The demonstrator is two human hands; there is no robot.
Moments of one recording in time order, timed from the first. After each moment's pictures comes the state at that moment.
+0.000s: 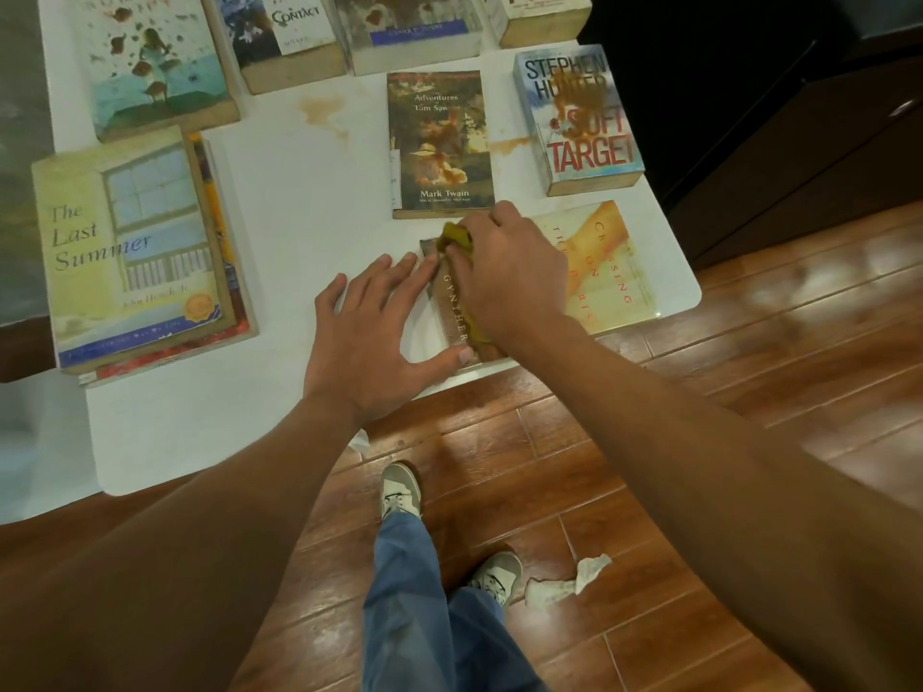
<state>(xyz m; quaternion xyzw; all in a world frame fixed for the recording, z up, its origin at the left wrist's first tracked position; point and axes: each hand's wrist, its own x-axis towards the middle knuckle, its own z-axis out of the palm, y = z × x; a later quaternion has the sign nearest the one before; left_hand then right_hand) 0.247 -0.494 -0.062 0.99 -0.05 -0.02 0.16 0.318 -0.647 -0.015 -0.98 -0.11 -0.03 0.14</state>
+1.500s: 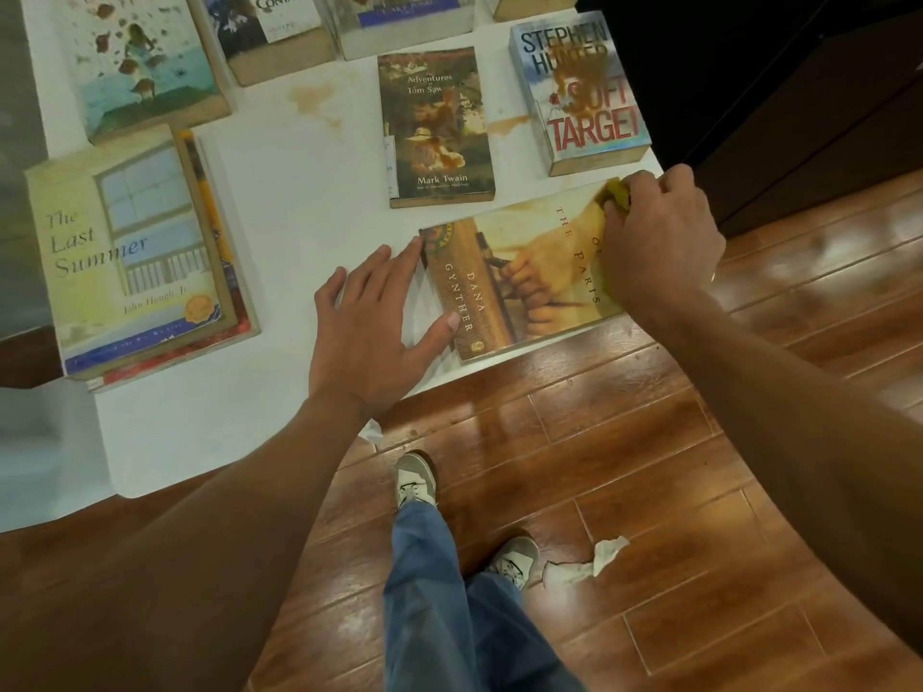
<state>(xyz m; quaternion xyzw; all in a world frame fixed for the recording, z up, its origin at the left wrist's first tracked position) 0.248 -0.495 -0.062 0.98 -0.04 0.00 0.18 0.336 -0.752 -0.014 -0.99 0.06 -0.06 0.06</state>
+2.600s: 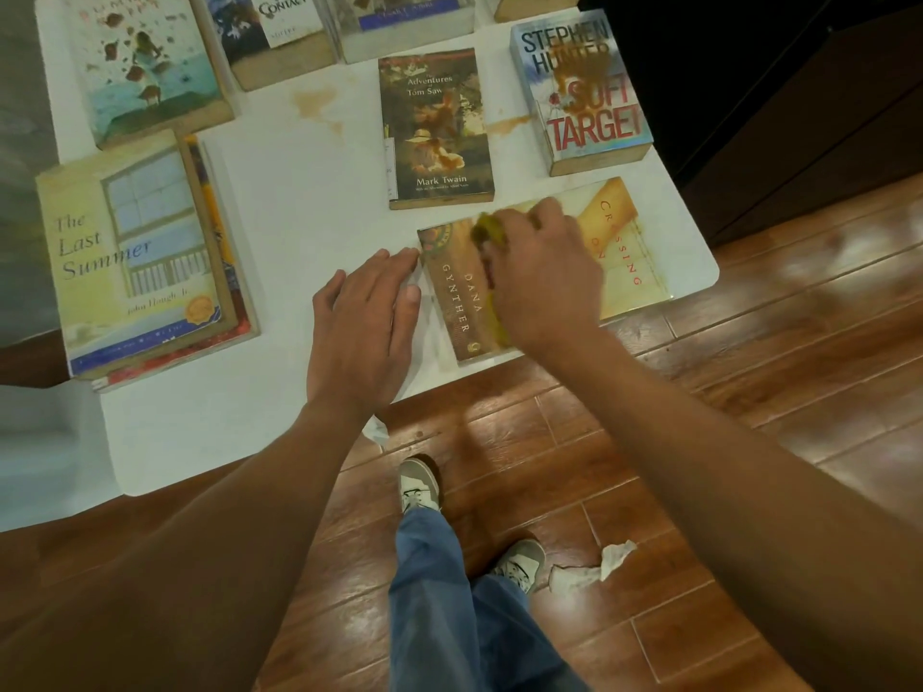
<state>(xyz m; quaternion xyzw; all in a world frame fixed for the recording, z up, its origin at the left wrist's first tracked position) 0.246 -0.496 -0.061 0.97 -0.01 0.04 0.26 0.304 -0.672 -0.013 -0.99 -0.06 0.00 0.14</state>
